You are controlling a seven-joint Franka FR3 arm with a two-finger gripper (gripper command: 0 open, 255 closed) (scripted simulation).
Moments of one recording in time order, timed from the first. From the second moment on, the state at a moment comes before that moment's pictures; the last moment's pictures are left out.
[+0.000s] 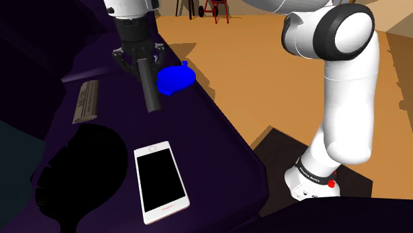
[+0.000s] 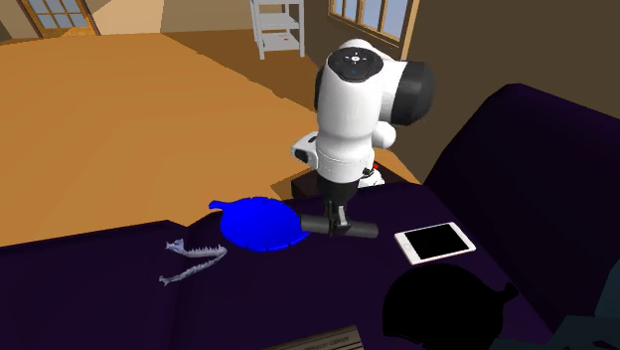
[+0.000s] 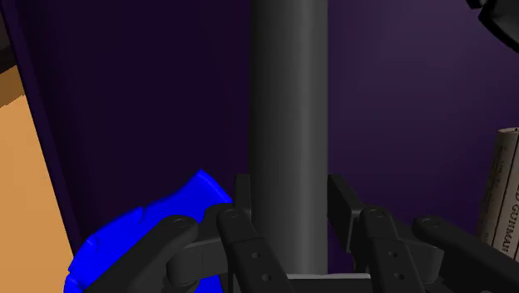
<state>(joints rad) 0.20 0.43 0.62 -1.10 -0.29 1.39 1.23</state>
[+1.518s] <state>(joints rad) -0.07 0.46 0.53 -1.14 -0.29 1.49 0.88</state>
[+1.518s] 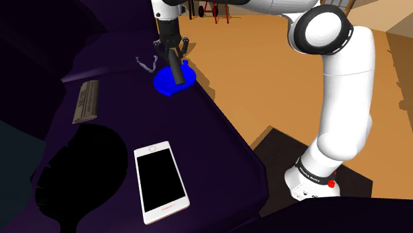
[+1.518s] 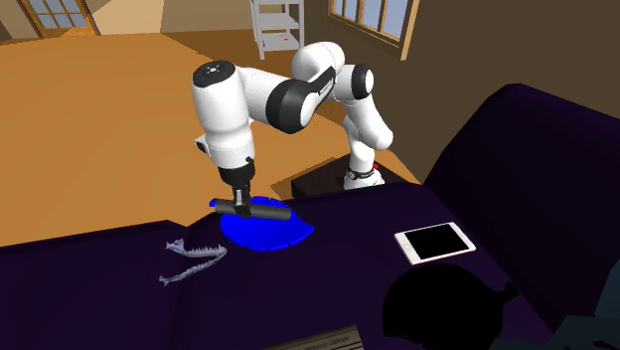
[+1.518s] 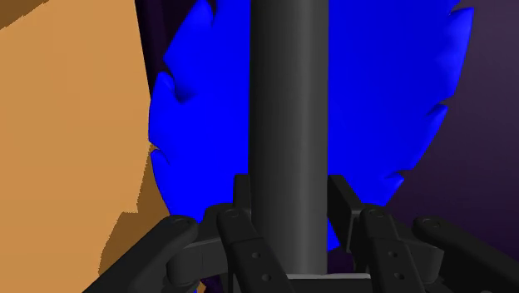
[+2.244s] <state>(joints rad) -0.10 0.44 0.53 -1.24 -0.28 1.58 0.89</state>
